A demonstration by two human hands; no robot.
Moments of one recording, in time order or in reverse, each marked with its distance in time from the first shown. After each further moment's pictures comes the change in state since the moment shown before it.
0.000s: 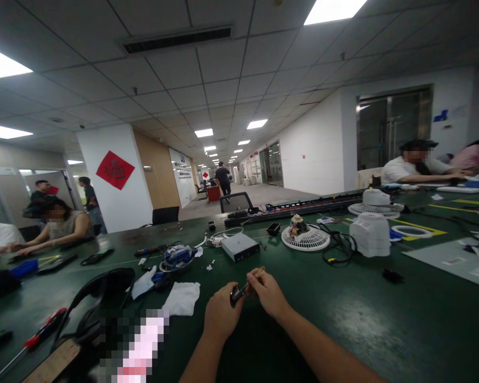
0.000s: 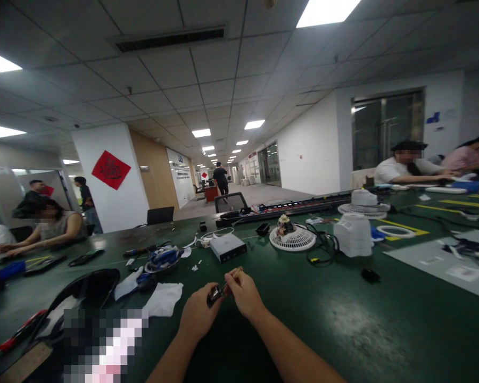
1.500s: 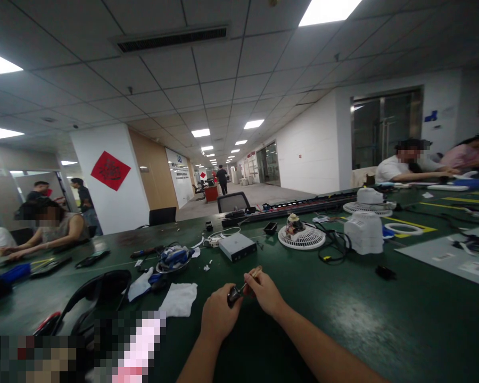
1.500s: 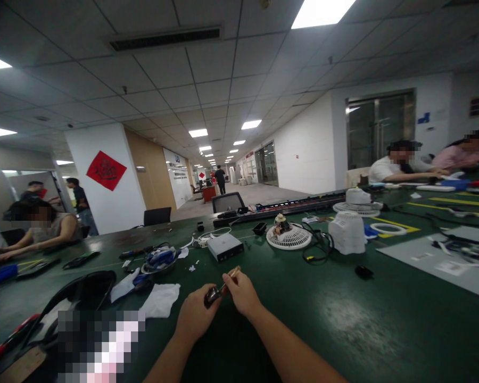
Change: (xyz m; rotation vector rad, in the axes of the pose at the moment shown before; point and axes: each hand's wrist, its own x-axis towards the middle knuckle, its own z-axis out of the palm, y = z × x) left_hand 0.000 -0.003 0.002 0.038 0.003 0.016; right_hand 0.003 0.004 -0.003 0.003 -0.035 0.078
